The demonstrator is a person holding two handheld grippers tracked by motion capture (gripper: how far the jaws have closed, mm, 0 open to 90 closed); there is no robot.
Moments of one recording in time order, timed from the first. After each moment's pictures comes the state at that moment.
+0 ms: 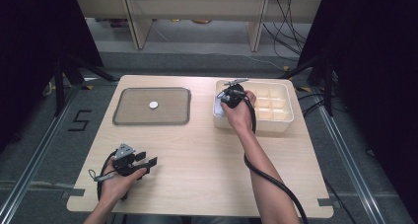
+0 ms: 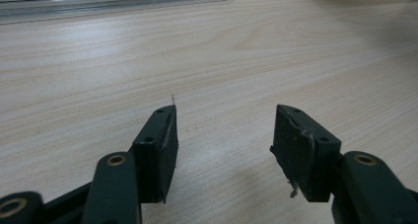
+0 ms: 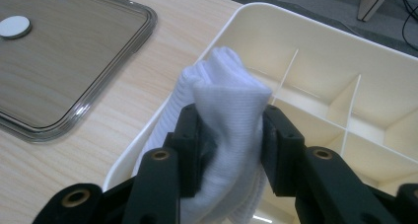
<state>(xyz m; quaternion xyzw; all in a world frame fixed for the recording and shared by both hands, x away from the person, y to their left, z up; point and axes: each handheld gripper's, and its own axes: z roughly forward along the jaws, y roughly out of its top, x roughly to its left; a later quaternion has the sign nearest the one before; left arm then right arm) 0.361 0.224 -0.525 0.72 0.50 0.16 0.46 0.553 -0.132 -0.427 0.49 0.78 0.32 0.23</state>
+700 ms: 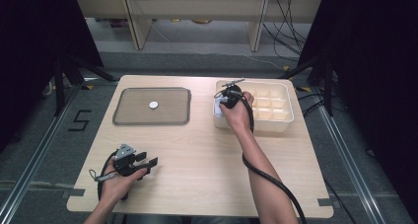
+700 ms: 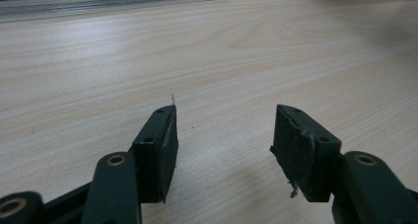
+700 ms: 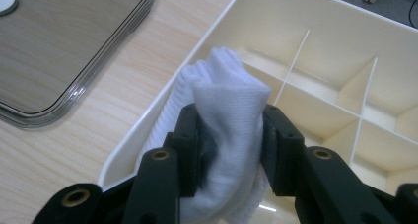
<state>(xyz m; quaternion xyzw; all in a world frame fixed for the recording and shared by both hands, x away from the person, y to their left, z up) 0.361 0.223 -0.525 0.73 0.49 0.16 0.45 0.558 -0.125 -0.433 0.50 0.79 0.29 0.21</state>
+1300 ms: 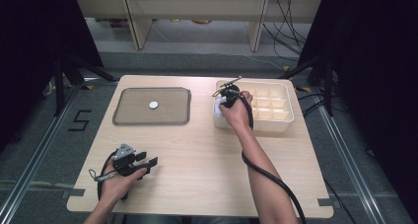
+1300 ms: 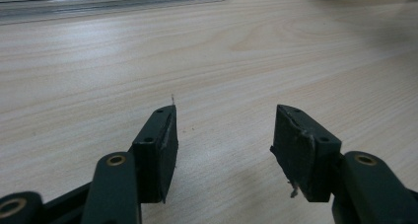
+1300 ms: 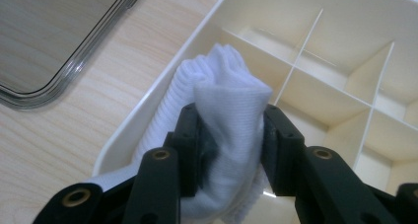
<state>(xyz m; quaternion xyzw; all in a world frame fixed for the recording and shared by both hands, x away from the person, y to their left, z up) 0.361 0.223 -0.524 0.72 0.49 0.16 0.46 0.565 -0.123 -0.435 0.50 0.81 0.25 0.19</state>
